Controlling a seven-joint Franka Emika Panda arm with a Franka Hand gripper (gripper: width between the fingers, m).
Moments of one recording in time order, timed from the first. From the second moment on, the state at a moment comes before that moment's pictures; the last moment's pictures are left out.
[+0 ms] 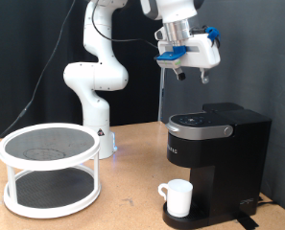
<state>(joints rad) -0.42 -0.25 0.53 -2.10 0.41 1.95 2.18</state>
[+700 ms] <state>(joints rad) -0.42 -0.13 0.53 -2.05 0.33 1.90 2.18</state>
